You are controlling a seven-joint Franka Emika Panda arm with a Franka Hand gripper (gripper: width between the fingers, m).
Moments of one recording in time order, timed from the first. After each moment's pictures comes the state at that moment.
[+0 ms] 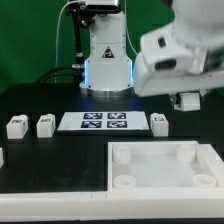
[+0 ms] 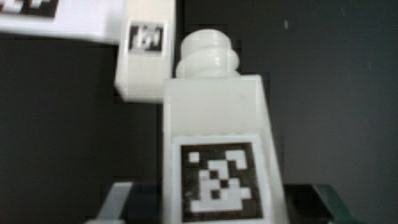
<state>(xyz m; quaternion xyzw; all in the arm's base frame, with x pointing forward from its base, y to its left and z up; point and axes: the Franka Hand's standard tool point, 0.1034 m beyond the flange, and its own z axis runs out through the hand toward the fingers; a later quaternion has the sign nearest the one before) 0.476 0.126 0.116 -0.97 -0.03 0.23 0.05</state>
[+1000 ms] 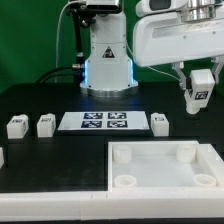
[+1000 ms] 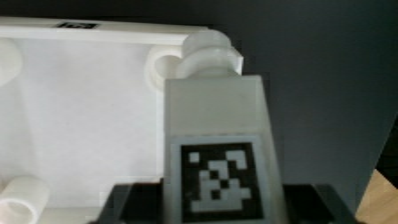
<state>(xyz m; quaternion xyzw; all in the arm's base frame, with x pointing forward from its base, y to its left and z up) 0.506 0.132 0.137 -1.00 -0.03 -0.04 0.05</state>
